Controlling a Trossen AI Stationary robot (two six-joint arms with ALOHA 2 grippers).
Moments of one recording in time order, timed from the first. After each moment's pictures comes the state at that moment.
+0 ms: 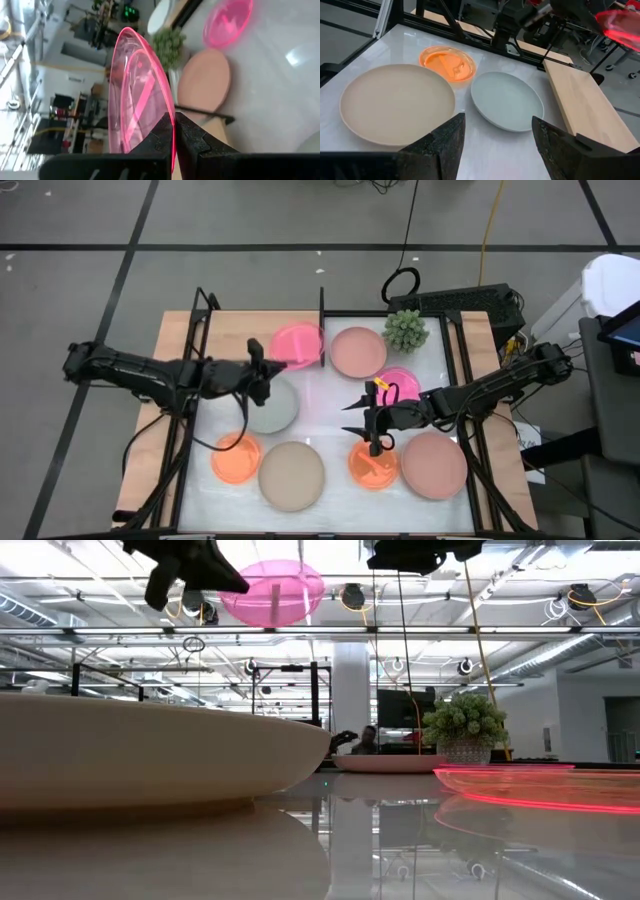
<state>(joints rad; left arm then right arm) -0.12 1.05 0.78 -0.11 -0.55 0.93 0.33 1.31 0.82 0.09 0.35 -0.12</state>
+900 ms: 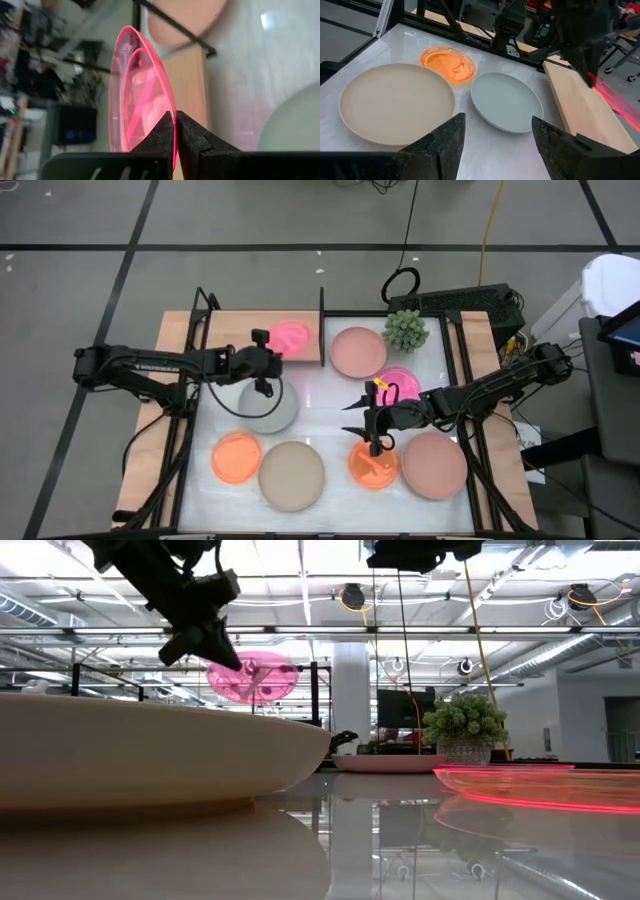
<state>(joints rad) 0.12 1.21 0.78 -0.30 -0.48 0.59 0.33 1.31 0.82 0.09 0.34 -0.14</state>
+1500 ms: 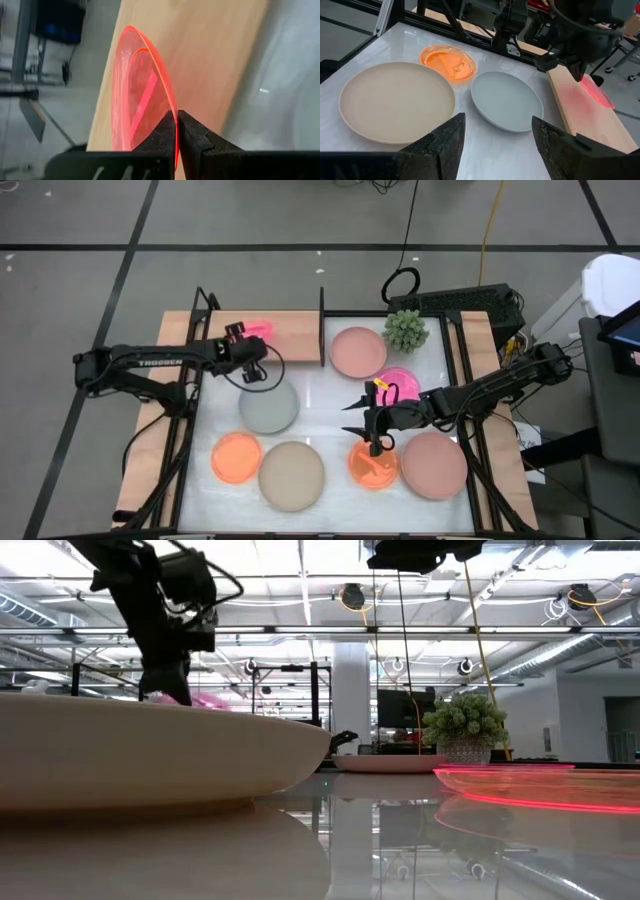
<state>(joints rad) 0.32 1.22 0.74 -0.58 -0.55 0.23 0.33 1.31 0.82 0.09 0.34 -0.14</state>
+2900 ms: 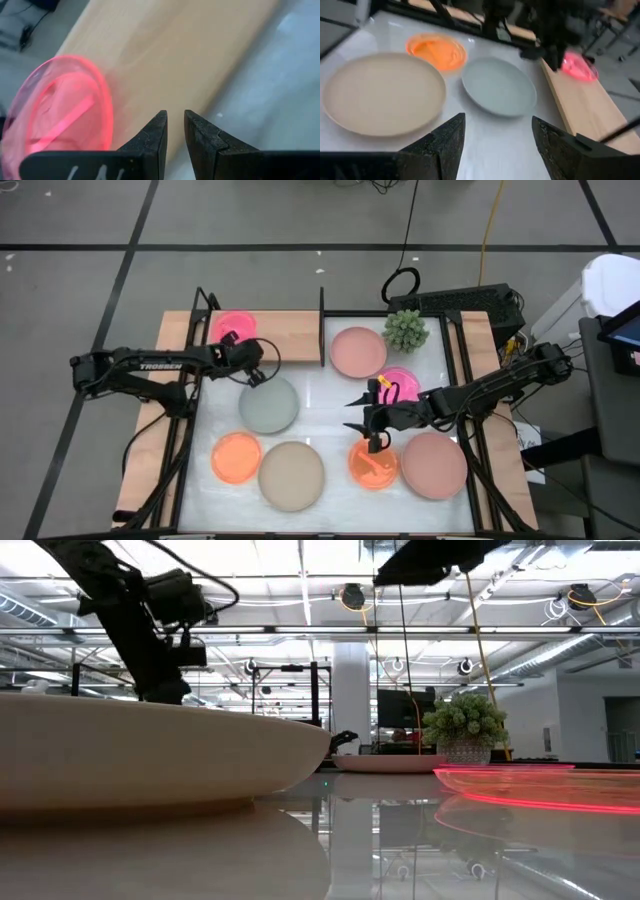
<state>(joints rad) 0.34 1.19 0.58 -0.41 -0.44 -0.05 0.33 1.31 0.82 0.01 0.40 -0.07</state>
